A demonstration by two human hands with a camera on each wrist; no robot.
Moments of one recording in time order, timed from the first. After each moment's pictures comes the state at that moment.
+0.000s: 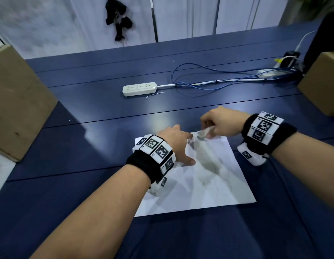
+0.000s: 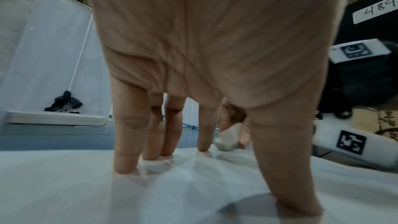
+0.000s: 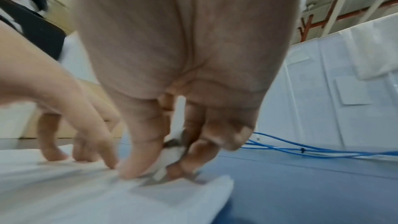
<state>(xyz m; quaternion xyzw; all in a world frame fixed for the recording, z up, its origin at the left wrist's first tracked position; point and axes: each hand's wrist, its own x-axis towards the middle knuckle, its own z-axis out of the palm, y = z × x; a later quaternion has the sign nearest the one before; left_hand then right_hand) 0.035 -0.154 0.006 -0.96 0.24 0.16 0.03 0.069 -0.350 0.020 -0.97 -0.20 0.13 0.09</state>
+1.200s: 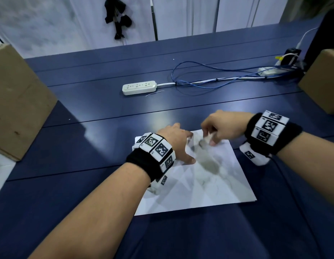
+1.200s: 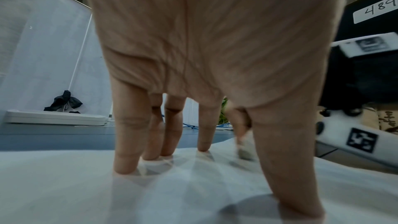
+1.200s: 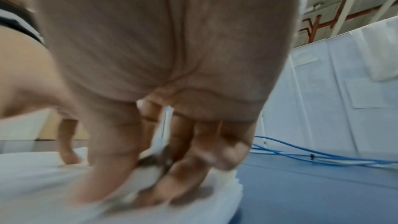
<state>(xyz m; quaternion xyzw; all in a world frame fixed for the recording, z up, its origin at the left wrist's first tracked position) 0.037 -0.155 0.007 -0.96 0.24 0.17 0.03 0.061 -0.349 0.021 -0.95 -0.23 0.19 0.08</state>
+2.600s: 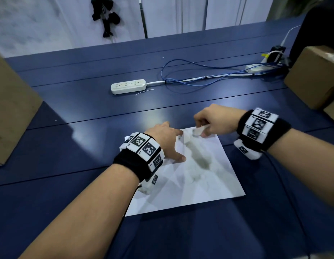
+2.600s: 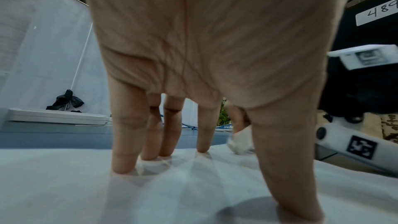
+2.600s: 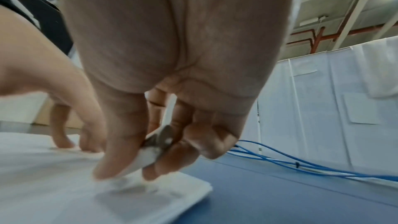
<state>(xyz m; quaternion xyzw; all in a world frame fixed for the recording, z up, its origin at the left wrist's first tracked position) 0.039 -0.154 0.007 -0.95 0.22 0.19 0.04 0.061 -0.360 0.020 -0.96 -0.22 0.14 0.09</state>
